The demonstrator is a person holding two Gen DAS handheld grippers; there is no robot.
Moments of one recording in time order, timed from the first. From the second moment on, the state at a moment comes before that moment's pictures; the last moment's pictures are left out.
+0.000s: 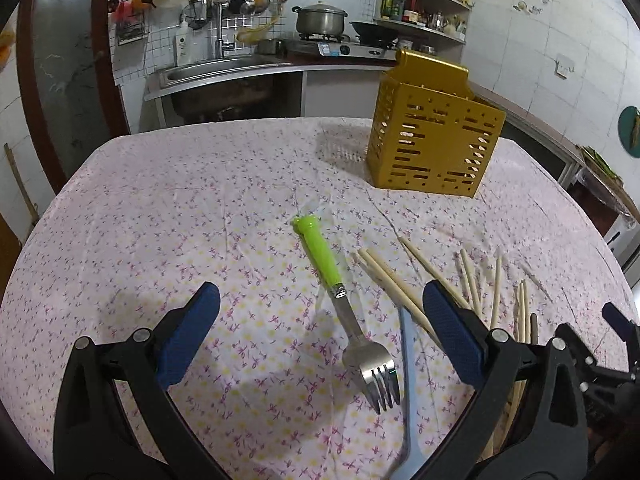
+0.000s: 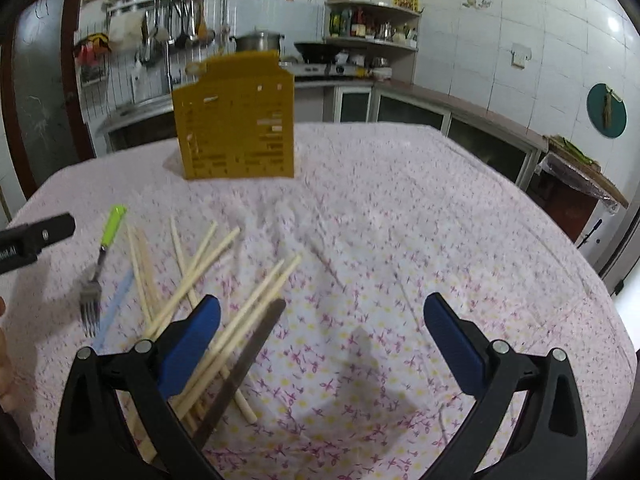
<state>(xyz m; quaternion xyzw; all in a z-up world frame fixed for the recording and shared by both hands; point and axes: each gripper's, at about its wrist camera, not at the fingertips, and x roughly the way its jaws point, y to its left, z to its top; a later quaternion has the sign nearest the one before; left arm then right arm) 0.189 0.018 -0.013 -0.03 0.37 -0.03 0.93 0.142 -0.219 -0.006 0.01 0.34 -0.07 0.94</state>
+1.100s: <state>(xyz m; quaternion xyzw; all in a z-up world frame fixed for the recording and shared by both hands) 0.265 0.006 -0.062 0.00 0.49 -0.06 0.87 0.187 -0.234 -0.036 0.10 0.46 0.01 0.88</state>
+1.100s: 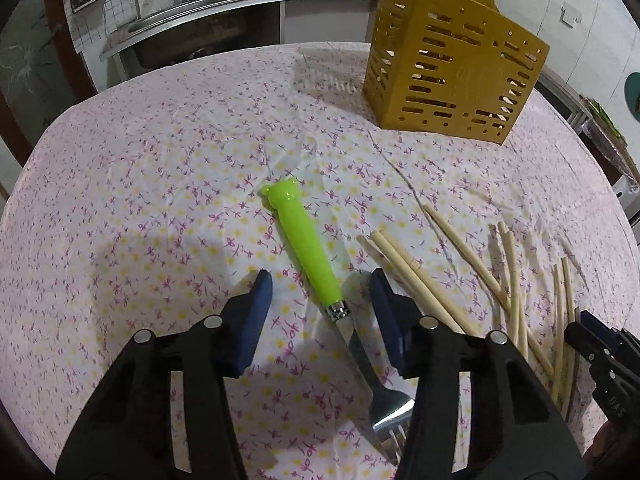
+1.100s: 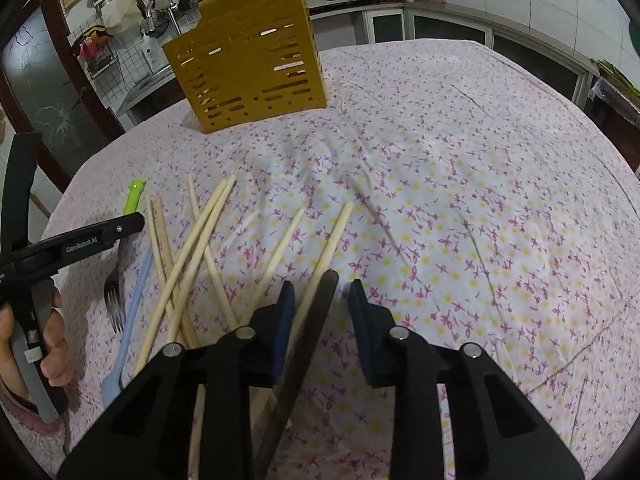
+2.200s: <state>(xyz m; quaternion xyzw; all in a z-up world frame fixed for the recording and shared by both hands) 0.268 0.006 -0.055 -0.01 0.49 -0.07 0.87 0.240 -0.266 -0.023 0.14 0.46 0.03 0.88</state>
